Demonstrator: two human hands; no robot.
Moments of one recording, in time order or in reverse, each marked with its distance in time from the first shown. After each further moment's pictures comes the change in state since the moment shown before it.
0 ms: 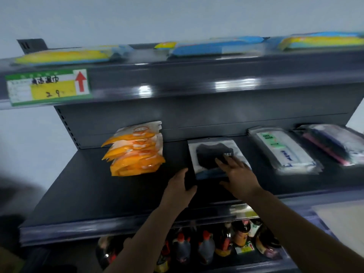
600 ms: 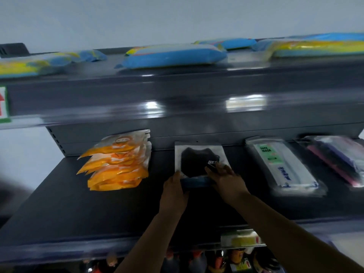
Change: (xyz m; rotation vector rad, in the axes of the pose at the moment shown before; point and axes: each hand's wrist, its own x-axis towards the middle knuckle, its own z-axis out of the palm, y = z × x) left_hand 0.069 0.001 0.048 0.139 0.167 -0.080; right_hand 0.059 0.040 0.014 0.005 -0.151 -0.051
